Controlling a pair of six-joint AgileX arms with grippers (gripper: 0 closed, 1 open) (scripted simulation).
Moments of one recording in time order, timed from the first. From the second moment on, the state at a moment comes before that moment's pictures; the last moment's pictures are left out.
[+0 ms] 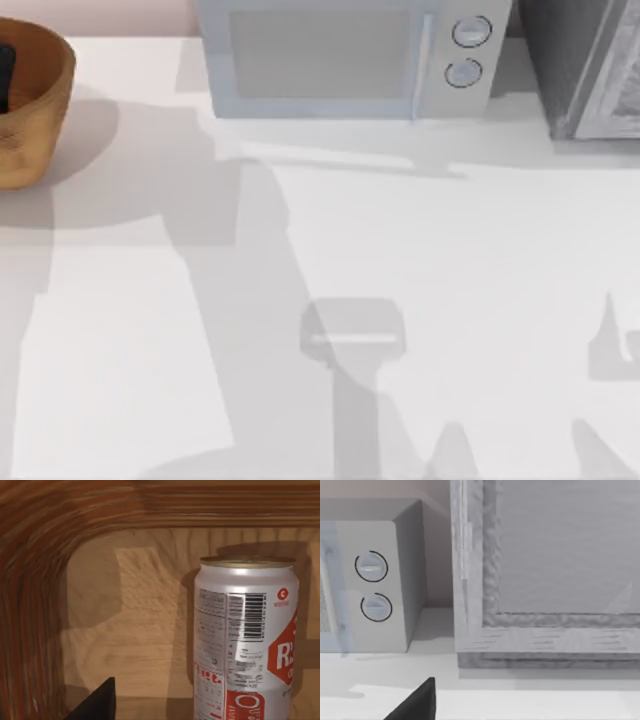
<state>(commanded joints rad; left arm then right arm) 0.21 2.51 2.39 -1.27 0.10 0.23 0.00 0.00 0.00 0.00 0.00 0.00</state>
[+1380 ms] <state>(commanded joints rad) 0.20 2.57 2.28 -1.09 0.10 0.22 0.00 0.00 0.00 0.00 0.00 0.00</state>
